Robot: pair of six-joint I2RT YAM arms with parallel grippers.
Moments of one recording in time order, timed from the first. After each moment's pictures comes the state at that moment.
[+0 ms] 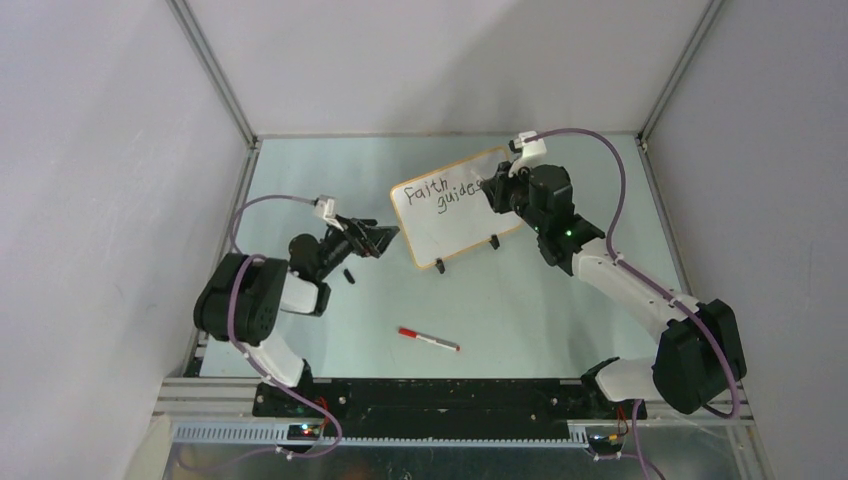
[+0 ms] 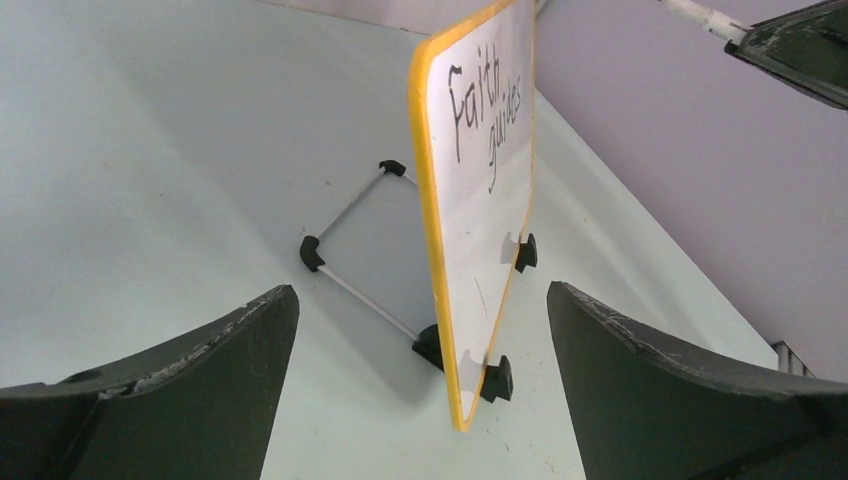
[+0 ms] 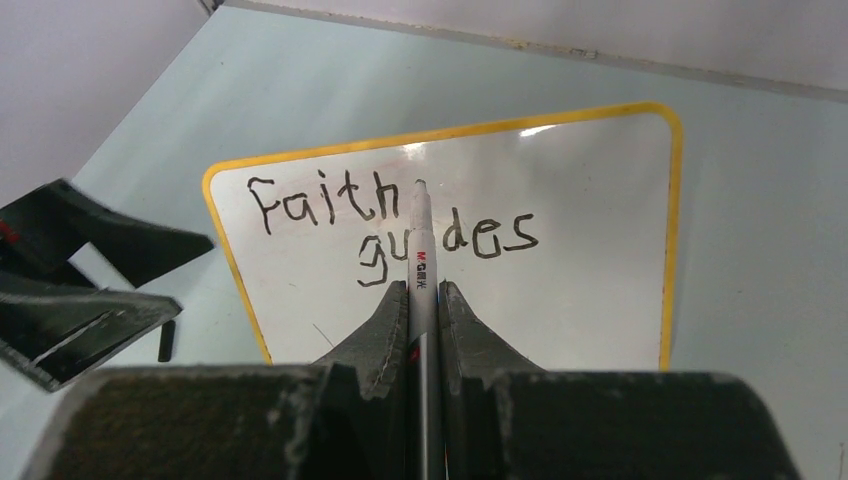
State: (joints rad) left arm -0.16 1.71 0.40 1.37 0.58 -0.59; right arm 0.51 1.34 1.00 0.15 0.00 0.20
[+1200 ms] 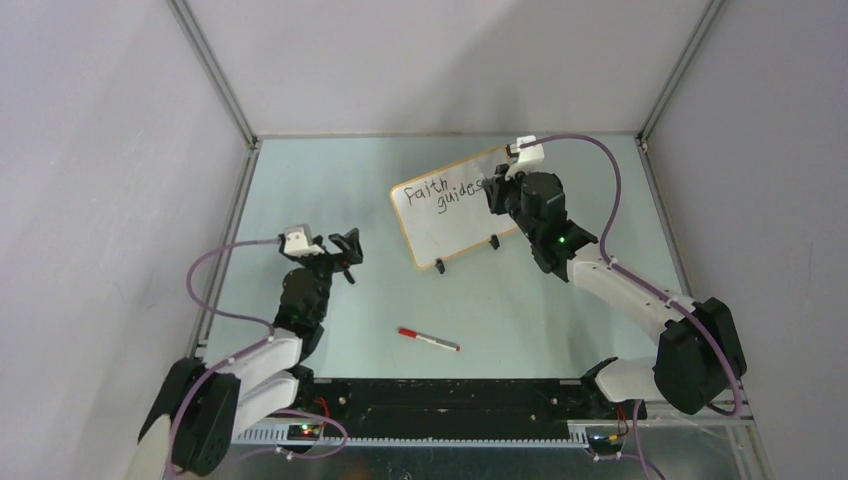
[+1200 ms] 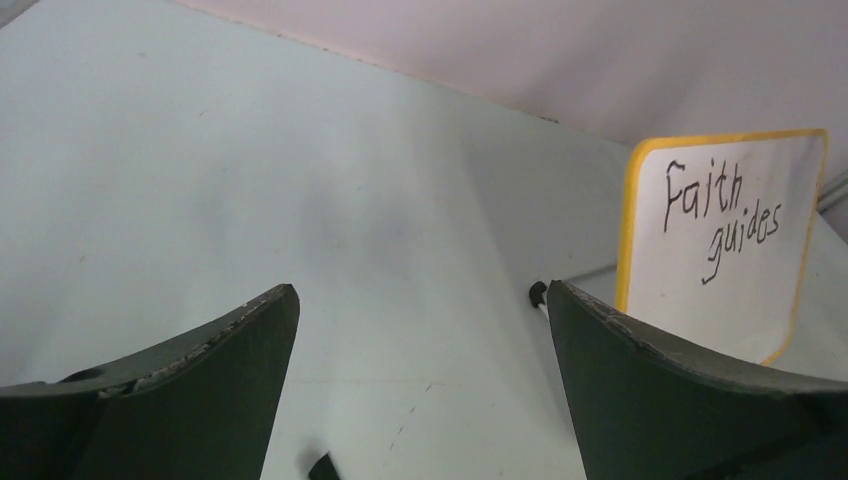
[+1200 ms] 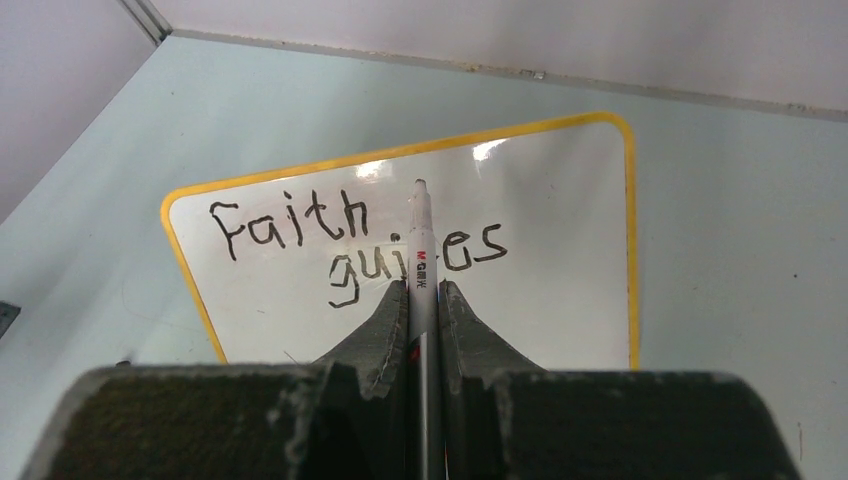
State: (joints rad) left arm -0.34 0.98 0.10 0.91 -0.33 -0.35; right arm 0.56 1.34 0.96 0.22 0.18 0.18
